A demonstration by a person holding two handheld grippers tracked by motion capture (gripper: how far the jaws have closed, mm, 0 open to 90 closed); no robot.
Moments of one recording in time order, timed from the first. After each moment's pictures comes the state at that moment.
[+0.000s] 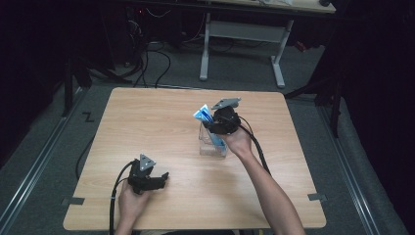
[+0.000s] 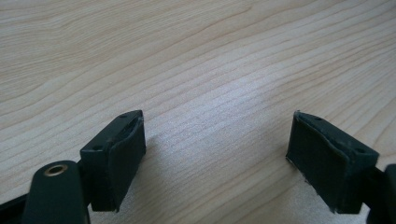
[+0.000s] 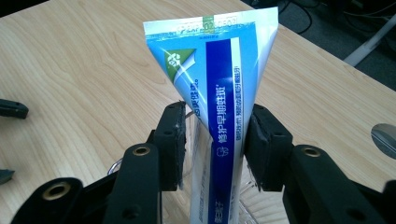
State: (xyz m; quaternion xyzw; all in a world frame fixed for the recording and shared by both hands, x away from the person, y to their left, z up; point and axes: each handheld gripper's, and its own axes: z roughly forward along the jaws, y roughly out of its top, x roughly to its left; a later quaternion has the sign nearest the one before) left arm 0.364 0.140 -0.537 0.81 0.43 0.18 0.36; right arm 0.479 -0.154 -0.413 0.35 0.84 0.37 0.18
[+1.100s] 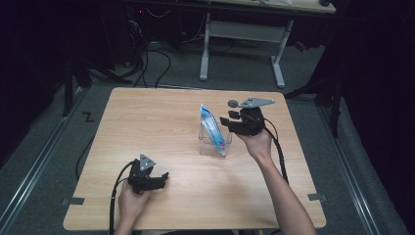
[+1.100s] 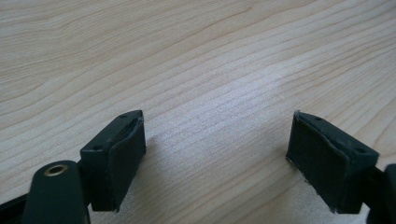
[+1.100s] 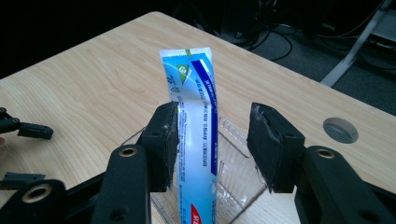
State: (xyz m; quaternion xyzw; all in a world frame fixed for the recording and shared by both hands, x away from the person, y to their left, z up) left arm 0.364 0.140 -0.537 0.81 0.43 0.18 0.36; right arm 0.443 -0.212 -0.379 0.38 0.79 0.44 0.20
